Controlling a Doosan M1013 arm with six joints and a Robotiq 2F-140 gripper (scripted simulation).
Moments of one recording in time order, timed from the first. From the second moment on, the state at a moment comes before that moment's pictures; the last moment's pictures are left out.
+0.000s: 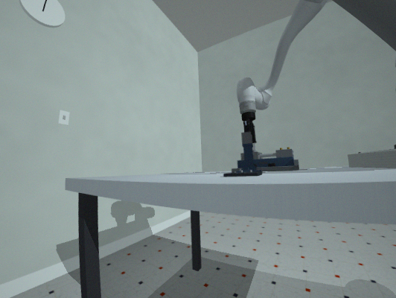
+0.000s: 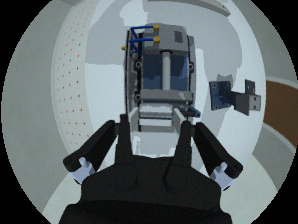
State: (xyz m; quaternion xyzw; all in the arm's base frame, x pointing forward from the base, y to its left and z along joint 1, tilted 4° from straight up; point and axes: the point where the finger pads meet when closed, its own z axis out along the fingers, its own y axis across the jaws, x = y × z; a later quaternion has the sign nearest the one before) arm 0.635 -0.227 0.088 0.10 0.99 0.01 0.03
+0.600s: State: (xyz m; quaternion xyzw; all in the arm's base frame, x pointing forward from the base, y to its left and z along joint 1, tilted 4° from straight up) arm 0.635 -0.227 0.088 0.10 0.99 0.01 0.03
